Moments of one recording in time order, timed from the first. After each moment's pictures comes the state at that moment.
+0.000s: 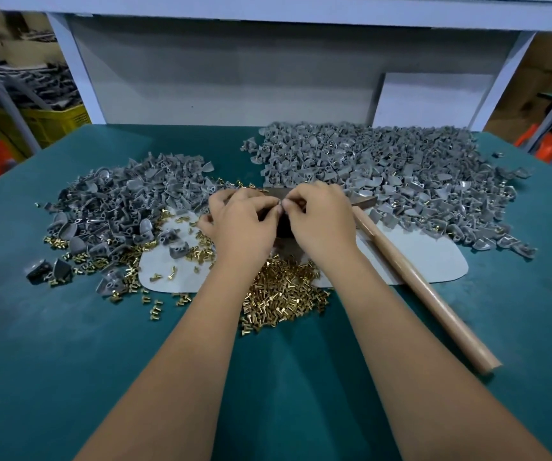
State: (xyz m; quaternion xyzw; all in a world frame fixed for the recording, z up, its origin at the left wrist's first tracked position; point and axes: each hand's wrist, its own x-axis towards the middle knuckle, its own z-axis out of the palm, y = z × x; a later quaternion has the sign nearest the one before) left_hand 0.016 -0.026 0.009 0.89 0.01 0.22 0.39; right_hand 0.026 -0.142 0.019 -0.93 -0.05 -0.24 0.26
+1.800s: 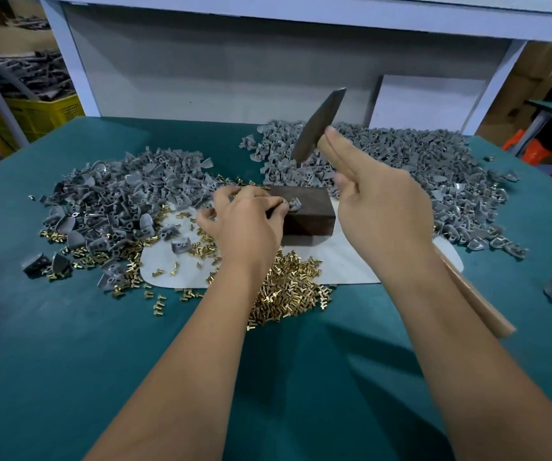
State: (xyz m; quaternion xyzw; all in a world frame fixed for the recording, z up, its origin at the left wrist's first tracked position) left_hand 0.018 -0.031 -0.003 0.90 0.04 0.28 0.34; right_hand -0.033 -0.171 0.071 -0.93 -0.05 -0.32 0.18
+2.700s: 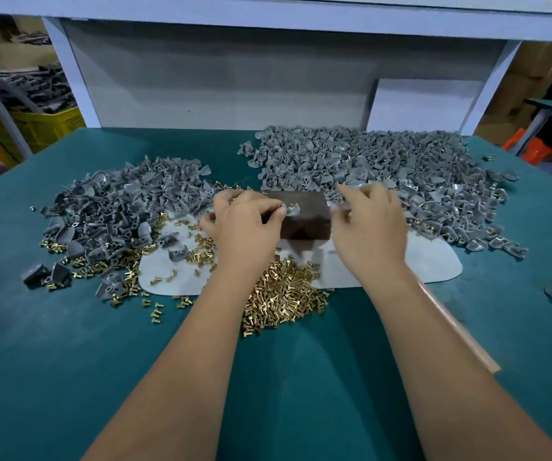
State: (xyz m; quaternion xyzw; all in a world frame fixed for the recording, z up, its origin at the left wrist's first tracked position) left_hand 0.017 -0.028 0.004 0.90 0.00 0.24 0.36; right_hand -0.002 -0.187 0.020 -0.94 0.04 -0.31 0.16
